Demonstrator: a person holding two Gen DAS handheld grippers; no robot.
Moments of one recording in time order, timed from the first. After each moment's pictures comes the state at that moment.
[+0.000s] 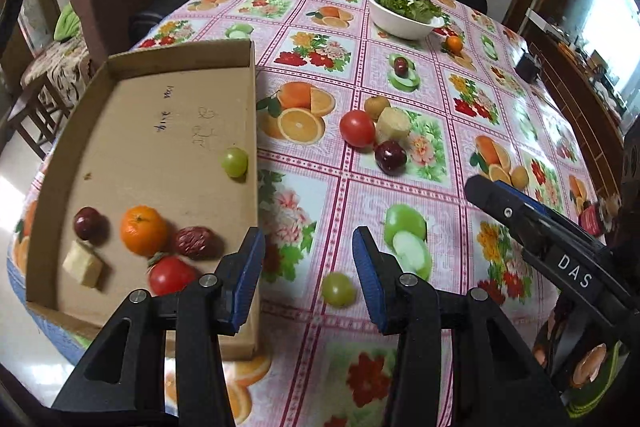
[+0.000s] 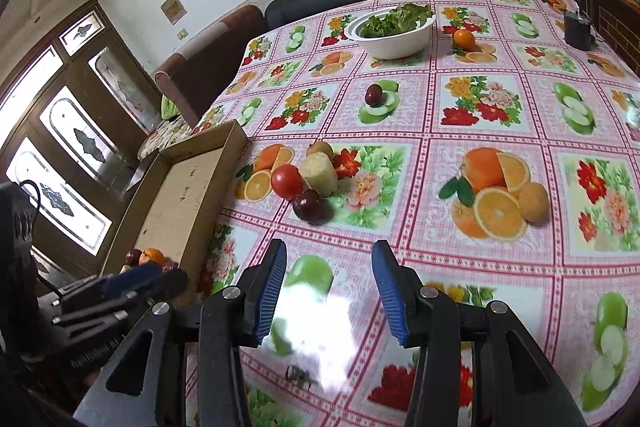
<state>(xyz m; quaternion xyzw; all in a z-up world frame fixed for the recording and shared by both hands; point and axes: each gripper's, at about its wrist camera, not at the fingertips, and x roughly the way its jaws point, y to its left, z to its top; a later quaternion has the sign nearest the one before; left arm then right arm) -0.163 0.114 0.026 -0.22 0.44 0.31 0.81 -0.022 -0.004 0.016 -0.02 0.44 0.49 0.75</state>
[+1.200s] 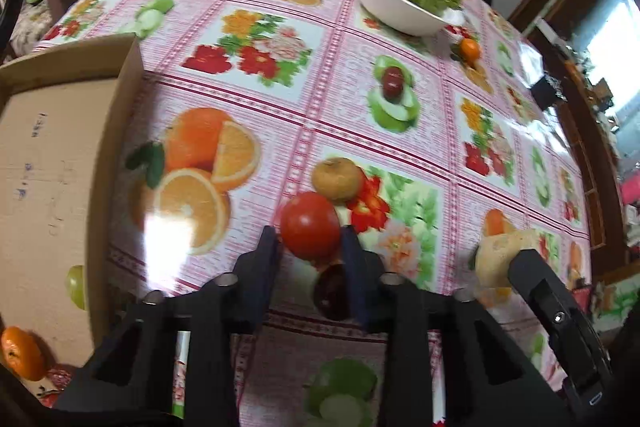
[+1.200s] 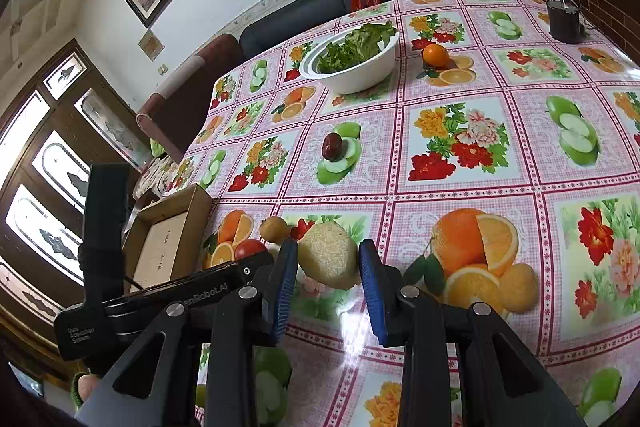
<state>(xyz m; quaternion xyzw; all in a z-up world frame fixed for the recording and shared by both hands) -0.043 0.167 -0.018 -0.29 0.46 0.27 0.79 0.048 0.011 0.012 0.04 0.44 0.46 0.77</state>
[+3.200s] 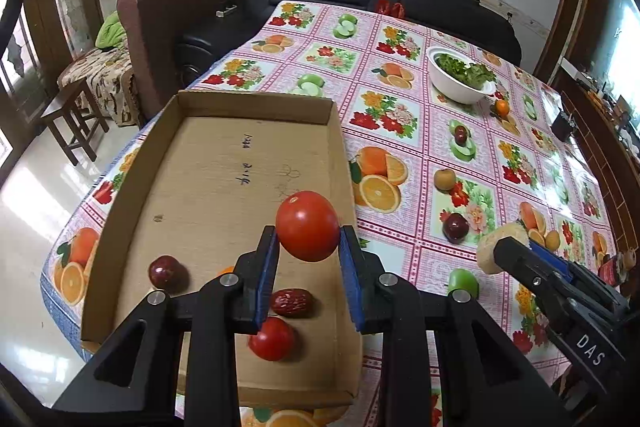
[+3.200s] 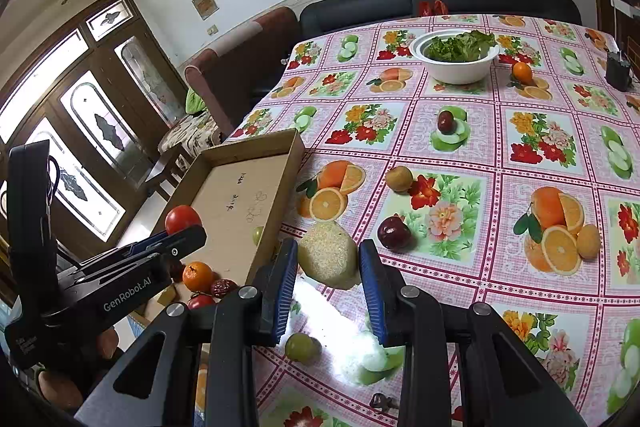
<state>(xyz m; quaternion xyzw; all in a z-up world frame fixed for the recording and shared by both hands) -0.201 0.161 0.054 -0.21 0.38 0.39 0.82 -0.065 0.039 0.046 -0.03 0.41 0.53 0.74</state>
